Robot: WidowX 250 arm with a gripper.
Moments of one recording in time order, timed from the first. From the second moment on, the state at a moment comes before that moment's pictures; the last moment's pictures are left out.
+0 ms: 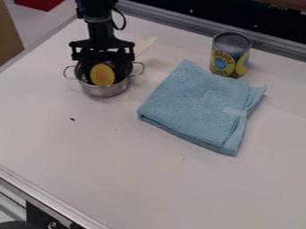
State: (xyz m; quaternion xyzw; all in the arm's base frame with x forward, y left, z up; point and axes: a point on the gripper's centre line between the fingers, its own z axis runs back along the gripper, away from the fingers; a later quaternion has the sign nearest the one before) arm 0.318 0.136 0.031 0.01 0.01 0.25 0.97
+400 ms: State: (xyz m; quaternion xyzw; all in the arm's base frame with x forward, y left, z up) arm 0.310 0.138 0.047 -0.01 0.04 0.25 0.97
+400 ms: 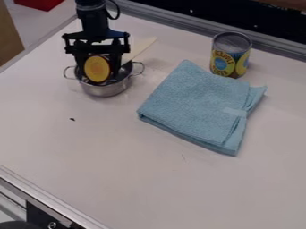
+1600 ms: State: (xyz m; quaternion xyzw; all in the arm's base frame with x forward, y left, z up) arm 0.199 -0.015 0.031 -0.01 0.03 -0.06 1.00
